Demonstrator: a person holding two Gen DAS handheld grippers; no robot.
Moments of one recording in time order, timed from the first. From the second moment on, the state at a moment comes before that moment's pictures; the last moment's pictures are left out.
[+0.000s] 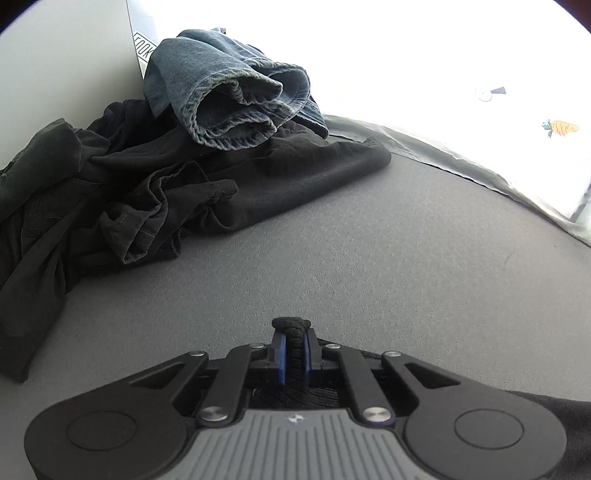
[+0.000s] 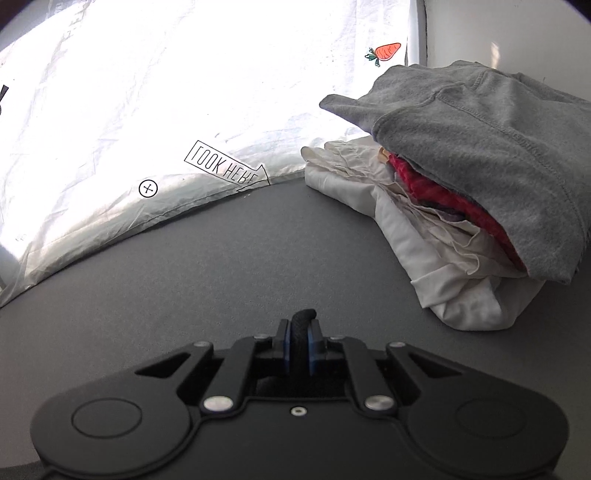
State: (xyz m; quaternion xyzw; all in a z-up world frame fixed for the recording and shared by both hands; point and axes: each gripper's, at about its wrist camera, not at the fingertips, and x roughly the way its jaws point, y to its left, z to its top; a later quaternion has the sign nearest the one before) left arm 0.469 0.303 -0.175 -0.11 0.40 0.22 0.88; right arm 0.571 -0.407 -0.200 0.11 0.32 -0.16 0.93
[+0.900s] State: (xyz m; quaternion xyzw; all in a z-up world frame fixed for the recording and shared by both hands) left arm 0.397 0.251 -0.140 -0.13 0.41 0.26 0.86; right arm 0.430 -0.356 -0.203 0.07 0.36 -0.15 0.92
